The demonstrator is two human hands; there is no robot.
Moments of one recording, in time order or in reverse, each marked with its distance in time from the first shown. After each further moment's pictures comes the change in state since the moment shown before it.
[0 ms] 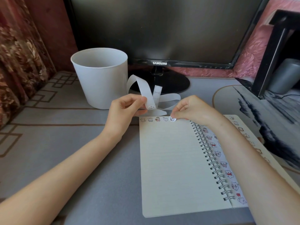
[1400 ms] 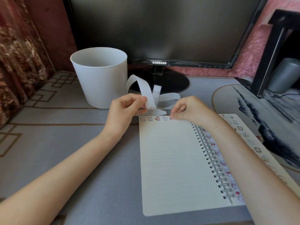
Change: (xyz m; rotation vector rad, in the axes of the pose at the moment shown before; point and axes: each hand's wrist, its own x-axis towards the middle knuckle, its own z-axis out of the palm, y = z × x) left_hand -0.001 0.001 0.000 0.011 -0.009 0.015; right_hand 0.004 0.009 0.006 -0.084 0.076 -0.046
